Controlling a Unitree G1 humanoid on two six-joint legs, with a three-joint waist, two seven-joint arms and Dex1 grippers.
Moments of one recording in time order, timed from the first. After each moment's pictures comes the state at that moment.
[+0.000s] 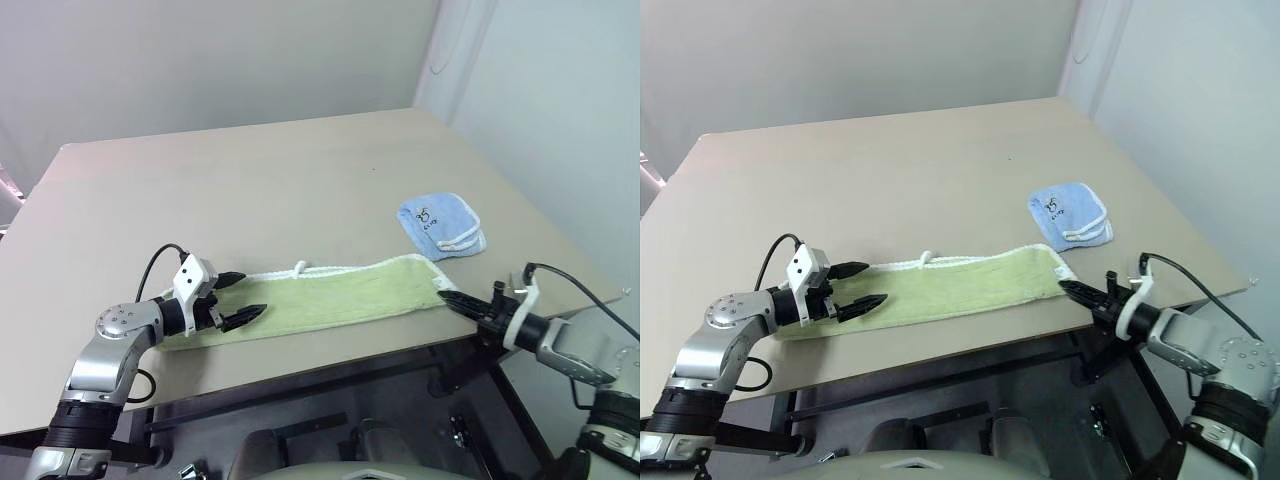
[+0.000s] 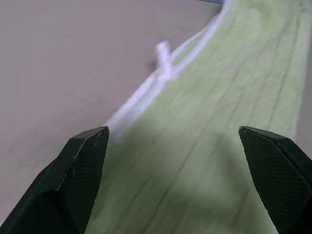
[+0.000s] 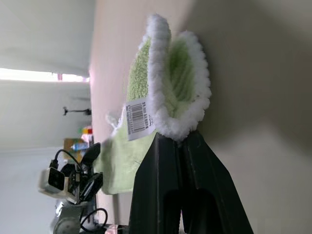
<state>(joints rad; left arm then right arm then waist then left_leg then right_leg) -0.10 0.61 0.04 0.01 -0.36 0.27 -0.98 -0.19 -0.56 -0.67 0.30 1.55 1.48 -0.03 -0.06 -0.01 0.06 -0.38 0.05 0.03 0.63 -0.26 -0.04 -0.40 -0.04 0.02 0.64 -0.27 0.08</state>
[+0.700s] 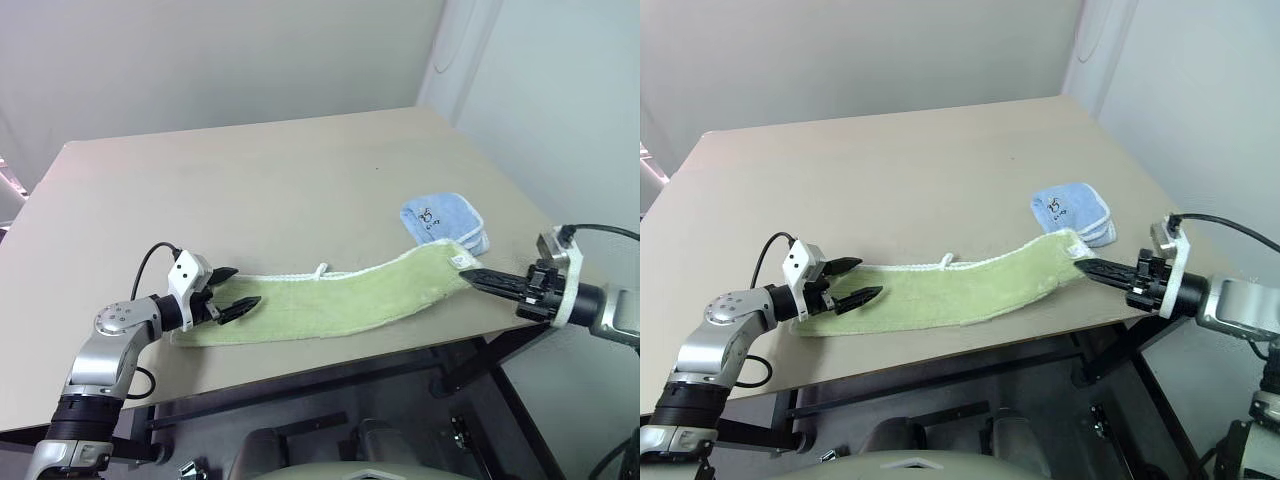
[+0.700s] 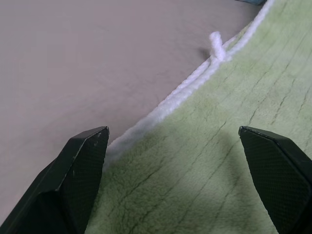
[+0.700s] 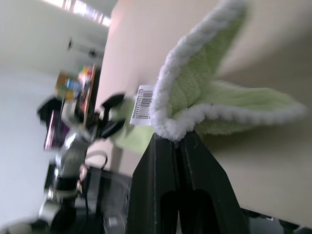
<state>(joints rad) -0.13 0.61 0.05 0.08 -0.35 0.25 -0.94 -0.33 -0.83 -0.47 0.16 1.52 1.57 0.35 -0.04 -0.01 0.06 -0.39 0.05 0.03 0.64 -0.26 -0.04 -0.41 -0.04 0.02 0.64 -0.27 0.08</state>
